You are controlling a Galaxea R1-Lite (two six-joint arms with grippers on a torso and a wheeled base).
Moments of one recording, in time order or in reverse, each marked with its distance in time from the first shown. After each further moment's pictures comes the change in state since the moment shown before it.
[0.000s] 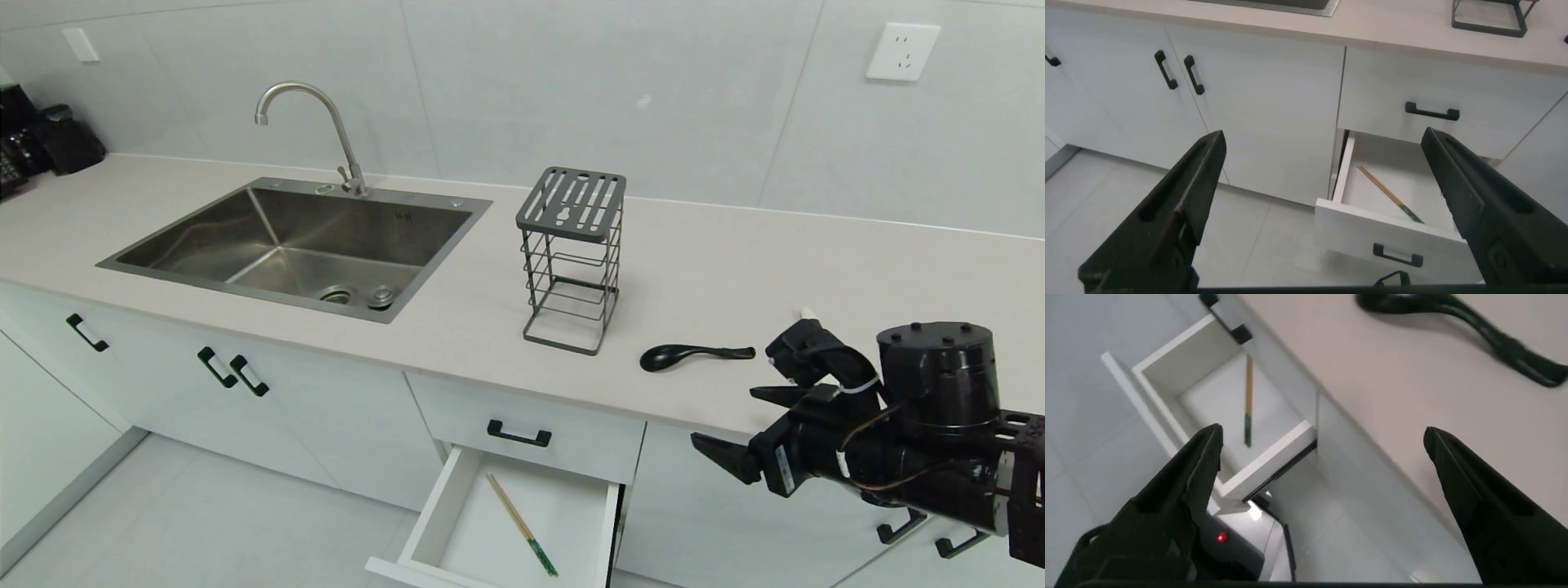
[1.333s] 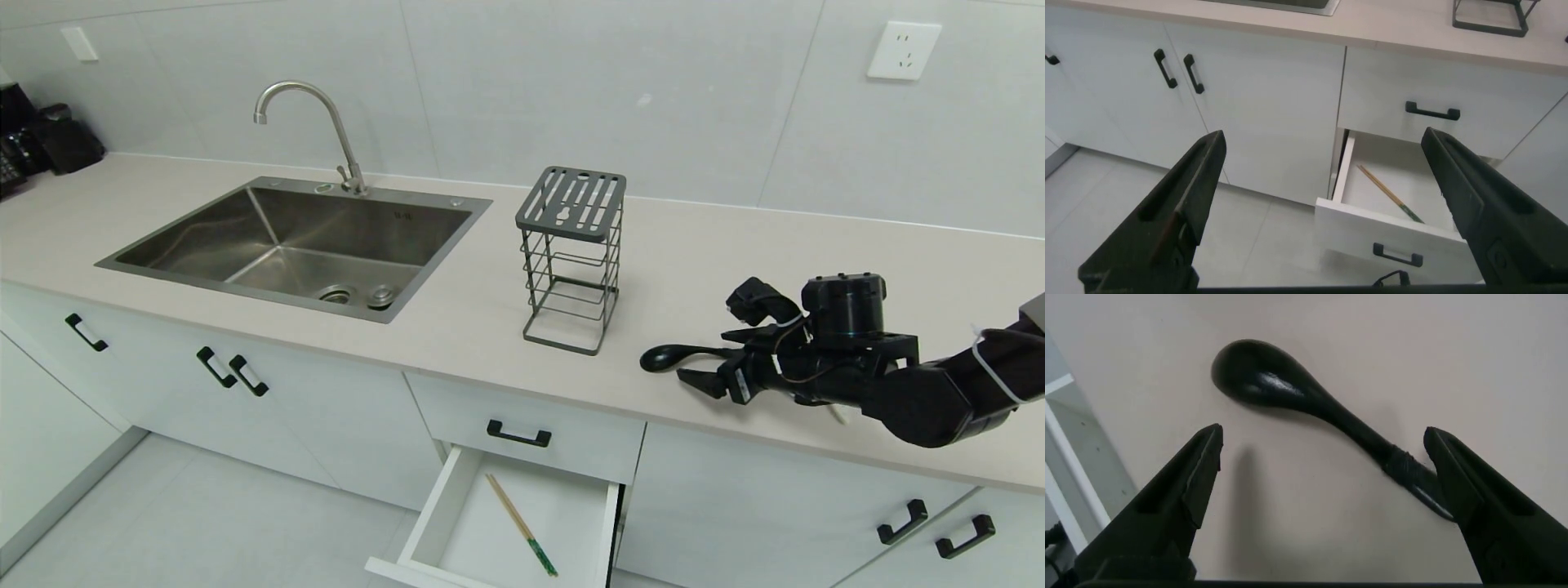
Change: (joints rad) left arm 0.000 0.000 0.000 0.000 0.000 0.000; right arm -0.234 0.386 -0.401 0.000 0.234 -0.203
